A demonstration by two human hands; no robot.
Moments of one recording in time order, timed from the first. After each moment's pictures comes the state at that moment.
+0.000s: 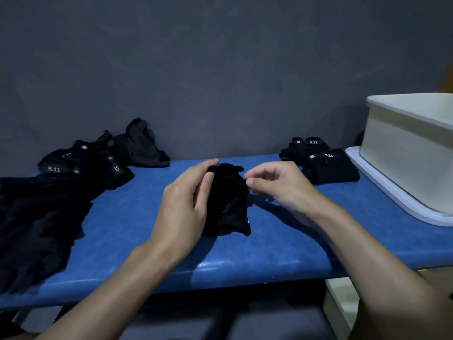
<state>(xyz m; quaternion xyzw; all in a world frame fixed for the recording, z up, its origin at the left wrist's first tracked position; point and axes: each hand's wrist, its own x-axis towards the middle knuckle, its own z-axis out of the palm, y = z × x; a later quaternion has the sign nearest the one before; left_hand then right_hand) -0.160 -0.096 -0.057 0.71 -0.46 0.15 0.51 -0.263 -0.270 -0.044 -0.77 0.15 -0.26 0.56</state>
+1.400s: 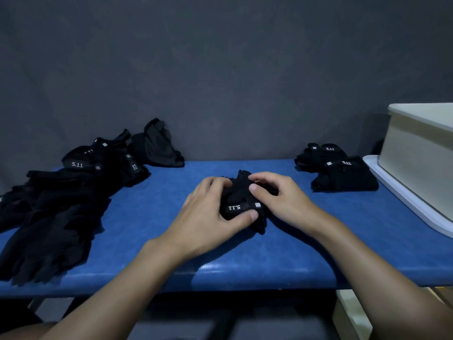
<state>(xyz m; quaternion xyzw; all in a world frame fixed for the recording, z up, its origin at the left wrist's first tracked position) -0.141 -0.094 -0.067 0.82 -0.49 0.00 0.32 -0.238 -0.269 -0.069 -0.86 0.16 -0.24 0.42</state>
